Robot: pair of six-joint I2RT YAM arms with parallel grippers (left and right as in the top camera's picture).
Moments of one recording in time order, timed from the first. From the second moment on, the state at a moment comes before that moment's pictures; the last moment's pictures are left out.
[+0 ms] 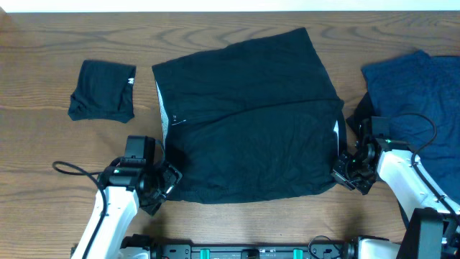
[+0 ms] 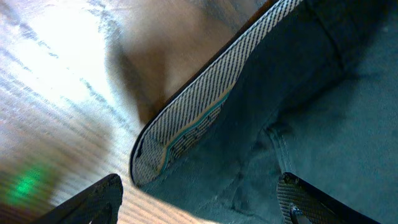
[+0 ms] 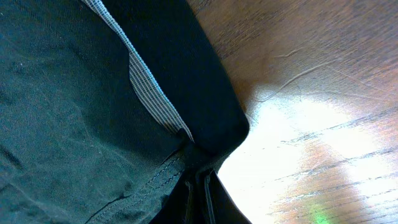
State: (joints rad) left arm -0.07 1.12 0.56 -0.86 0.18 -0.96; right arm -0.08 1.44 0.67 -0.80 -0.18 0.59
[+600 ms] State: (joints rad) left arm -0.07 1.30 0.56 -0.85 0.19 -0.98; right arm -0.08 1.44 0.67 -0.80 -0.19 0.58
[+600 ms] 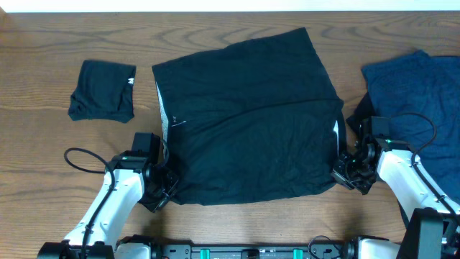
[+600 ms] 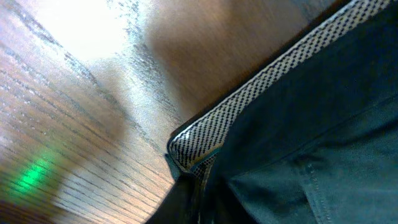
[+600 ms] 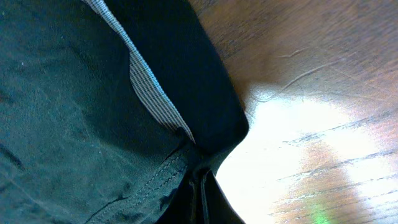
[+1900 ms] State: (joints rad) left arm -0.07 1.29 1.14 -0.84 0.12 -0.66; right arm -0.07 1.49 1.27 -0.58 -0.23 0.44
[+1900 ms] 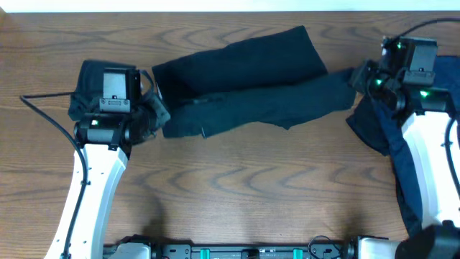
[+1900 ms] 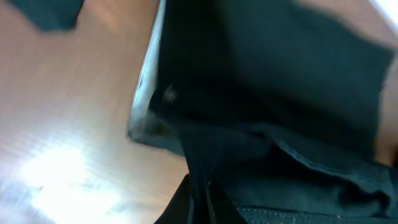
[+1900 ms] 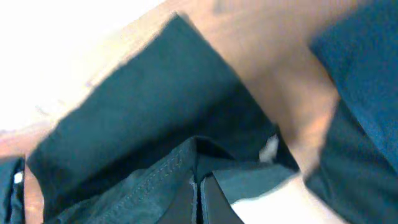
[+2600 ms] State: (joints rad) left arm -0.08 1.55 1.14 -0.36 -0.02 -0.66; right arm 0.04 1.94 1.27 0.09 -0.22 0.35
